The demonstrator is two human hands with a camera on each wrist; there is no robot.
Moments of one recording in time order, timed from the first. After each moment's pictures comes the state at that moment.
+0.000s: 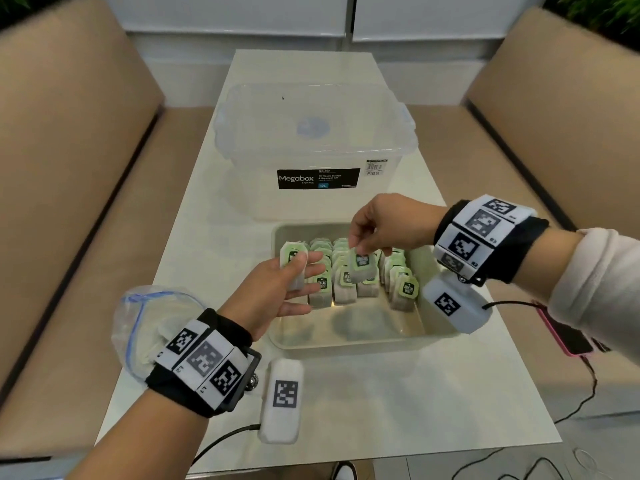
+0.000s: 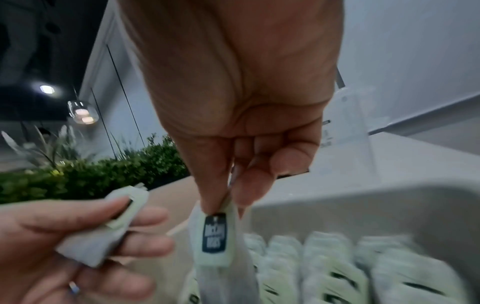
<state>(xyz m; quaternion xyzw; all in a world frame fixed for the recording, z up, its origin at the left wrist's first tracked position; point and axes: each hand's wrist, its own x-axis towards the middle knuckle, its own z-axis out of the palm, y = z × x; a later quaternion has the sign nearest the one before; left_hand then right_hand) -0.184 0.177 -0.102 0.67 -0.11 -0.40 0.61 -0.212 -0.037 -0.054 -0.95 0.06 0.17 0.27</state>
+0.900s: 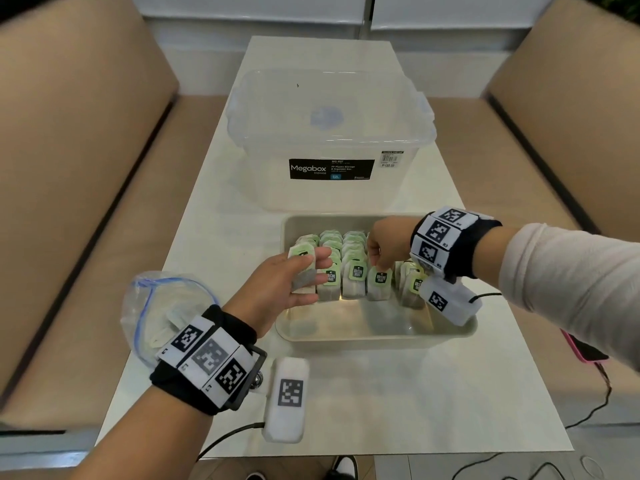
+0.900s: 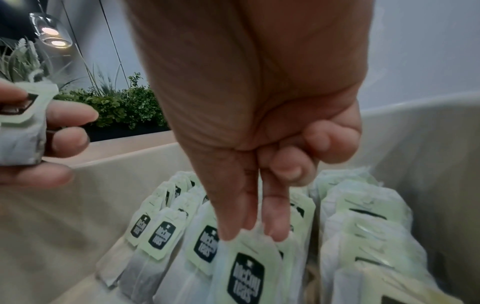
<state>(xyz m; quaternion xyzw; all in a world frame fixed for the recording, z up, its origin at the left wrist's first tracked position) -0.187 0.180 -0.108 0.67 -0.09 -0.39 0.63 -0.185 -0.042 -0.110 -0.94 0.06 0.33 0.03</state>
